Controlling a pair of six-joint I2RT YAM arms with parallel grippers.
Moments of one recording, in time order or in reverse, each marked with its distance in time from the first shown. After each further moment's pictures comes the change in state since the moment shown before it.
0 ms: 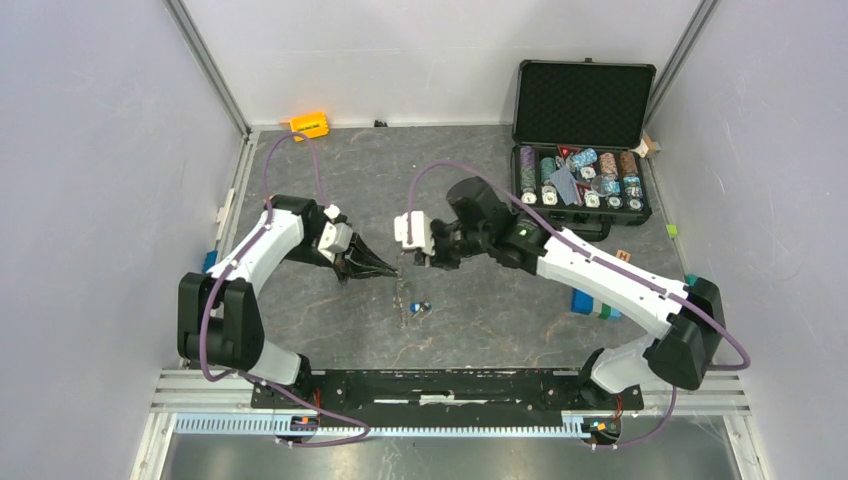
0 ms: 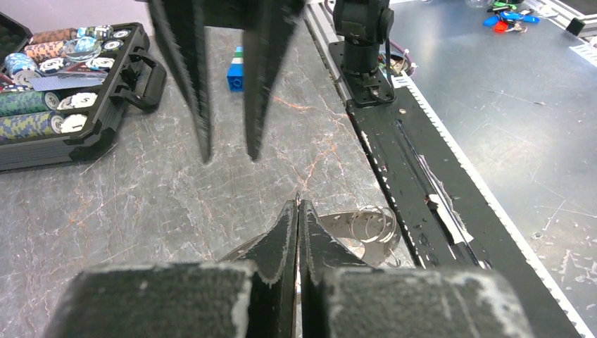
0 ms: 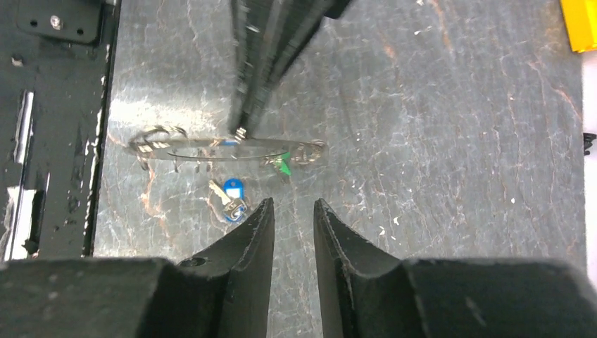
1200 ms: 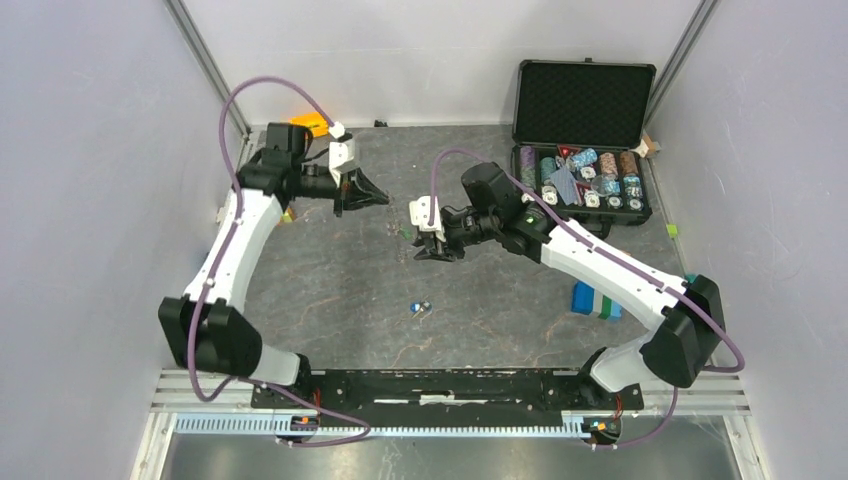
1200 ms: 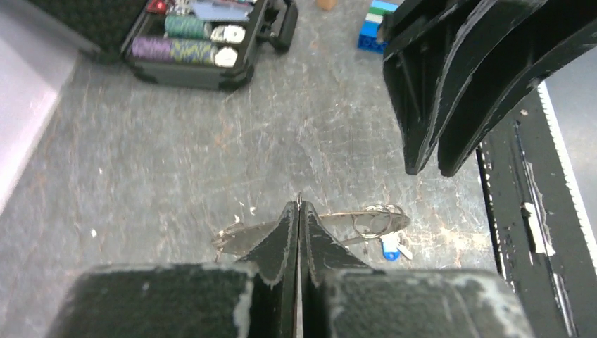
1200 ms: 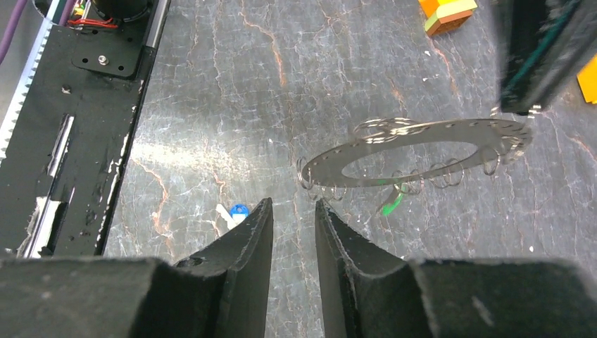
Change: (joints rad) left arm 0.048 0.008 0.444 0.597 -0.297 -1.039; right arm -0.153 -0.005 -0.042 0.096 -0.299 -0.013
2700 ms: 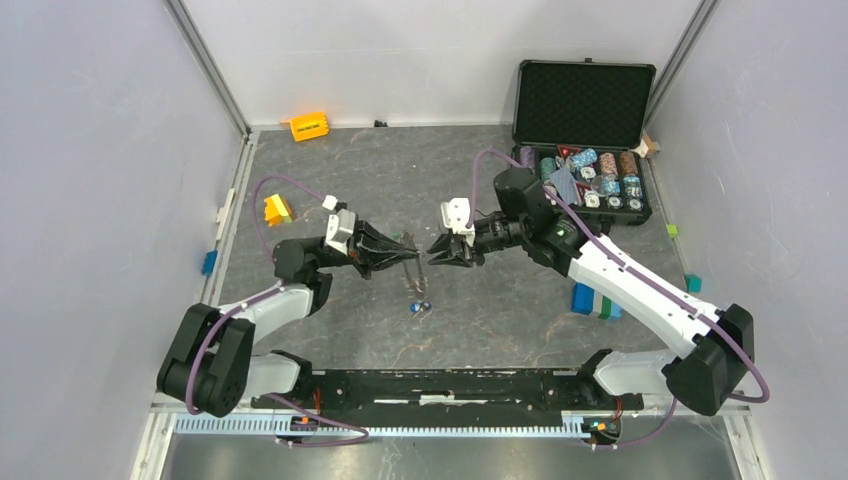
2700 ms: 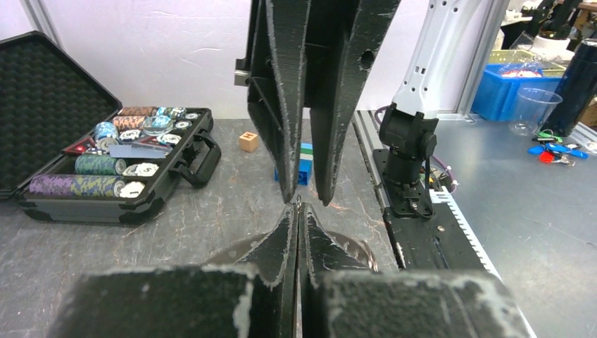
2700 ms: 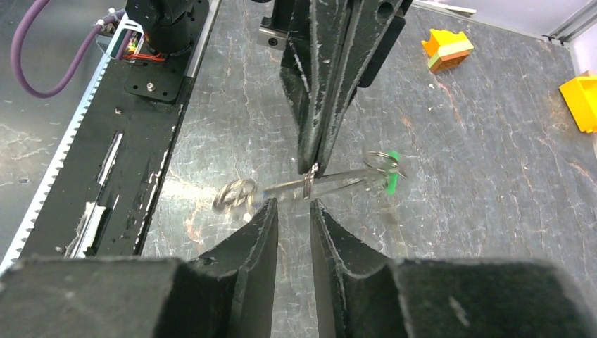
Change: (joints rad) left arm -0.211 -0.220 -1.070 2.425 -0.092 -1.578; right arm -0.065 -0.170 -0.129 0.054 -0.149 0.050
